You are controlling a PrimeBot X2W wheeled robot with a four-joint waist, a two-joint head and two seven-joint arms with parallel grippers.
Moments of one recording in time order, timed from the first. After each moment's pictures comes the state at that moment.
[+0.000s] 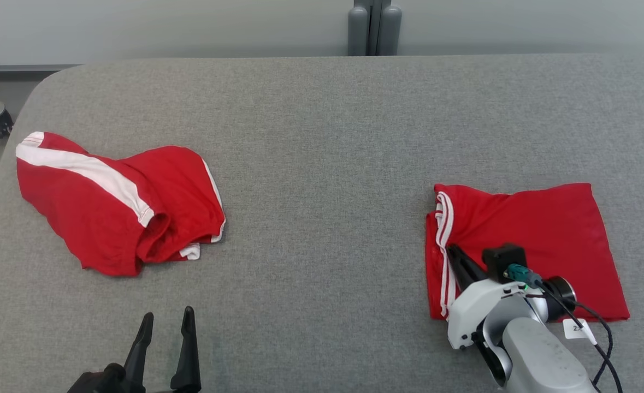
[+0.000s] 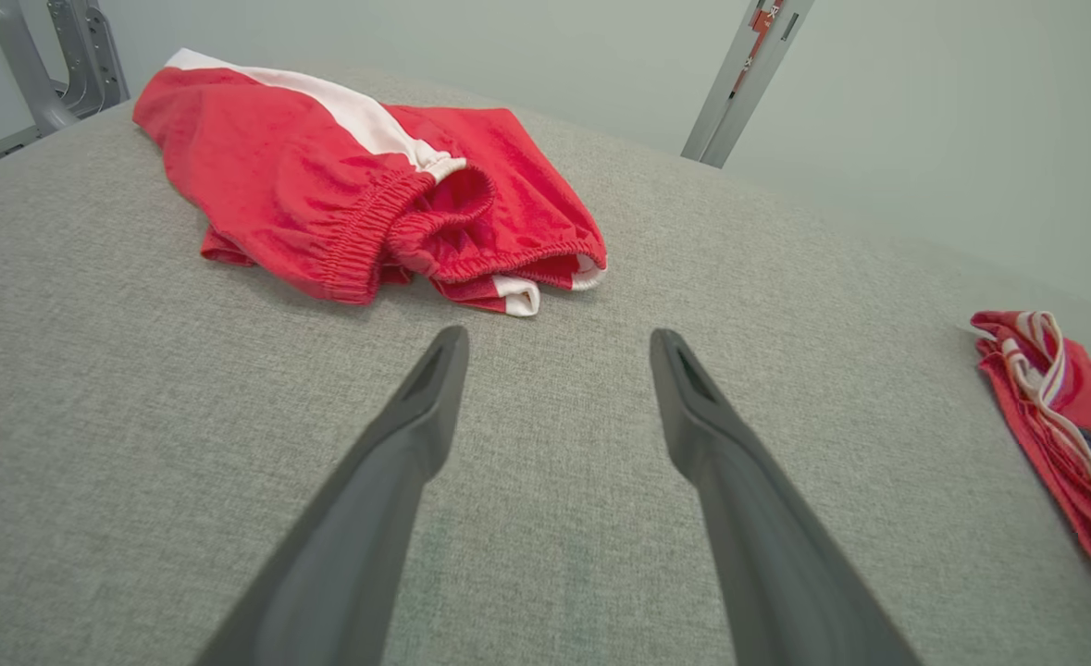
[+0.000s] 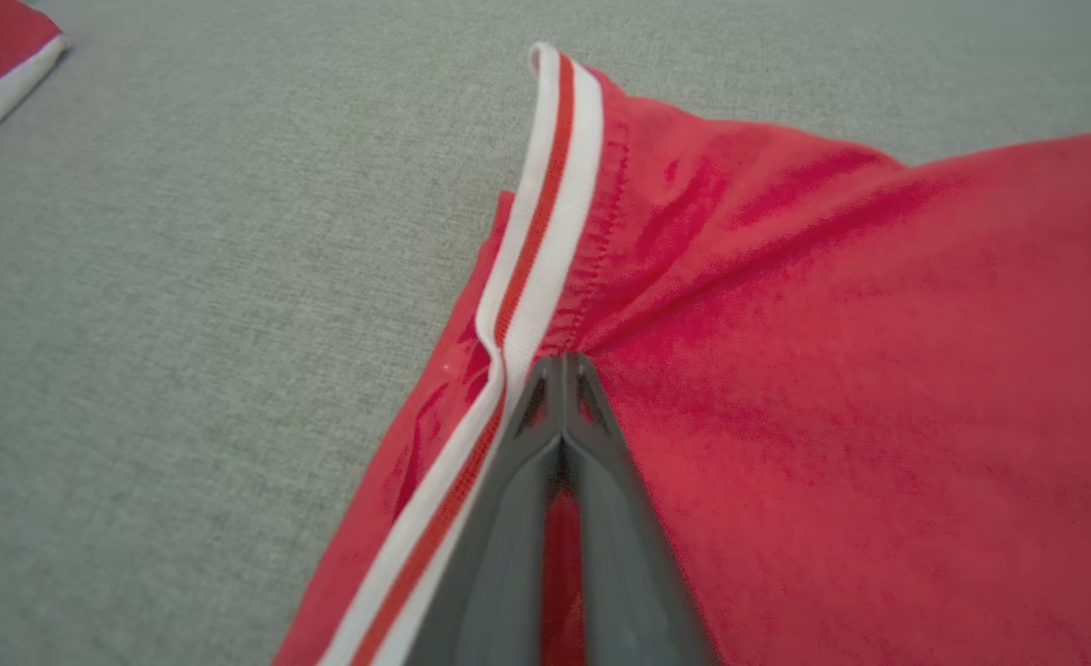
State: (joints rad) left arm 0.15 0.05 -0.08 0.14 -0.38 -0.12 -0.26; right arm -0.39 -0.05 0.21 0.81 0.11 0.13 -0.21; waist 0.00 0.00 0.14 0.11
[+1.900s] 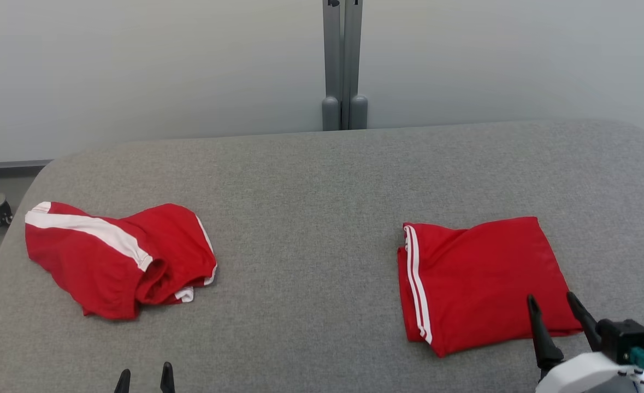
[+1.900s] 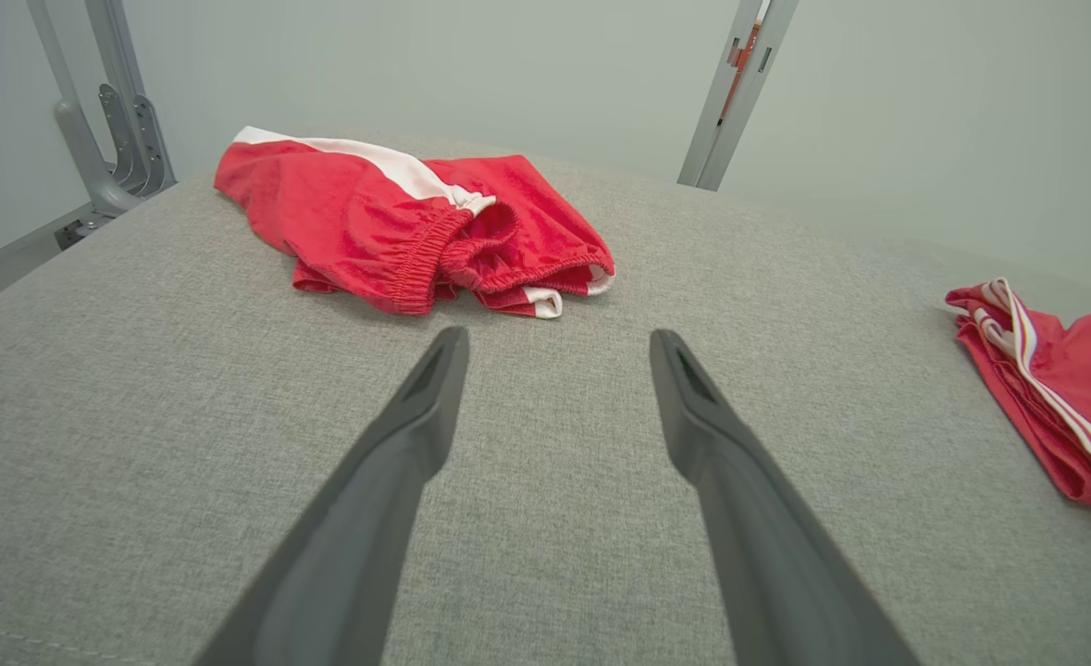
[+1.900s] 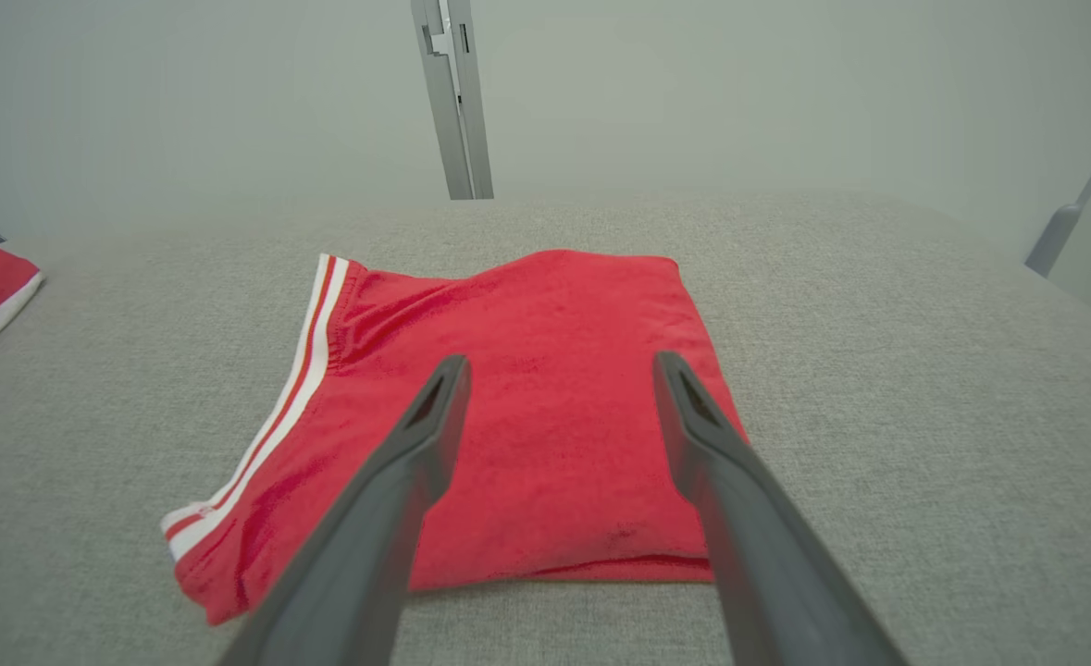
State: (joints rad) left arm 0.29 0.05 0.01 0.14 -0.29 -0.13 -0.26; right arm 0.06 -0.16 -0.01 0.33 0.20 0.13 -0.26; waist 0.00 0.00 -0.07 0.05
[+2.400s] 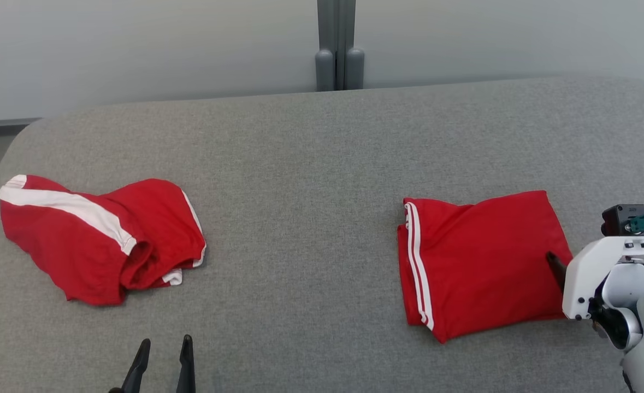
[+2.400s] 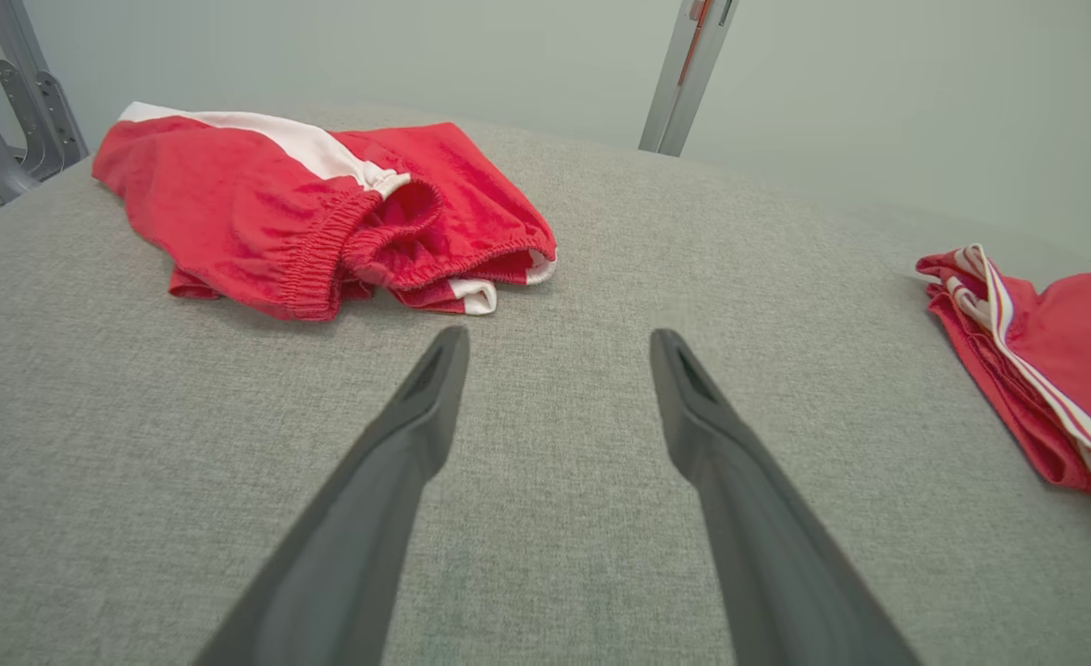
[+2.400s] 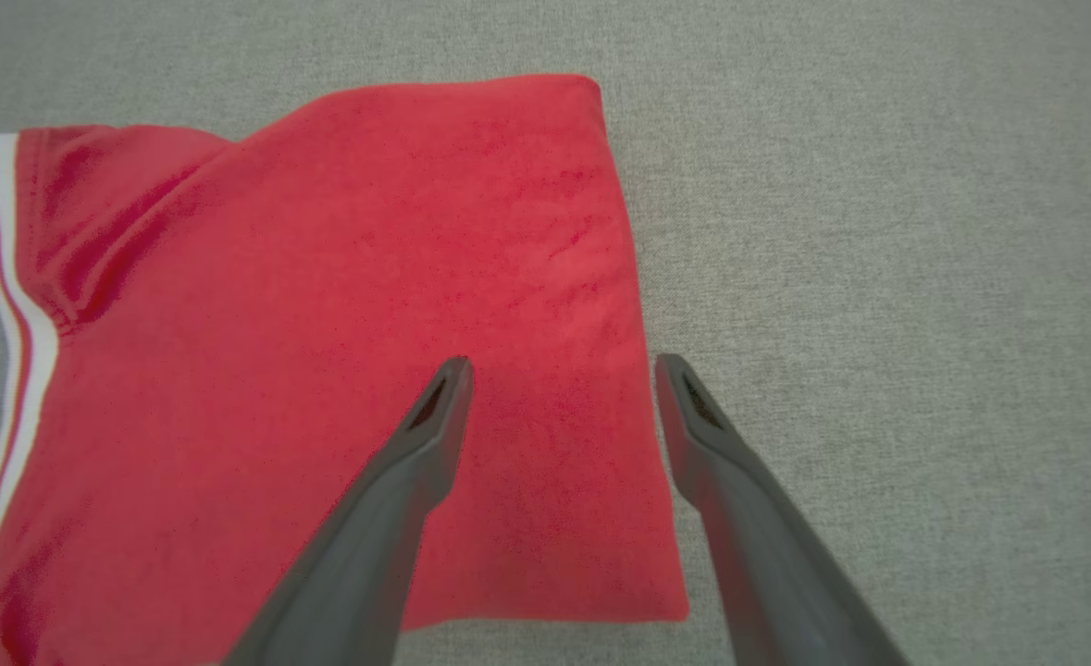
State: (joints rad) left arm 0.23 0.05 -0.05 0.14 -0.29 -0.13 -0.26; right arm -0.29 -0.29 -0.03 0.46 0.30 0.13 0.47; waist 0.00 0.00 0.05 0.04
